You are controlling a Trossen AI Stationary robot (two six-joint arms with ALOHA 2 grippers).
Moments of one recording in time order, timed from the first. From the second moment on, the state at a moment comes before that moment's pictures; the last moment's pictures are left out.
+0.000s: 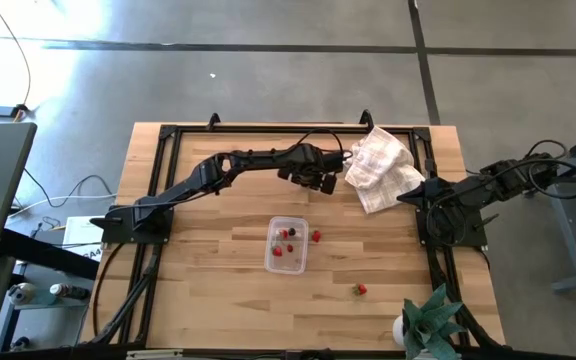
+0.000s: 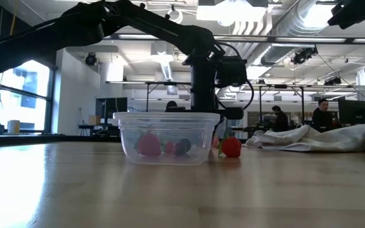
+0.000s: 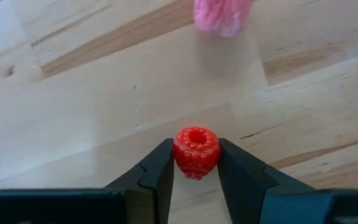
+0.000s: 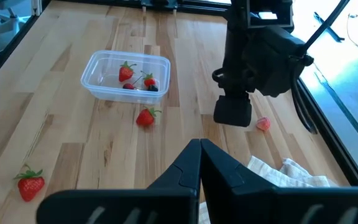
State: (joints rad) left arm 0.36 2.57 2.31 -1.17 -0.20 -0.96; right arm 0.43 0.43 0.80 -0.97 0.48 0.16
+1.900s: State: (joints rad) left arm -0.03 2.30 2.36 -1.43 0.02 0.20; right arm 0.43 0.43 0.80 -0.97 0.48 0.16
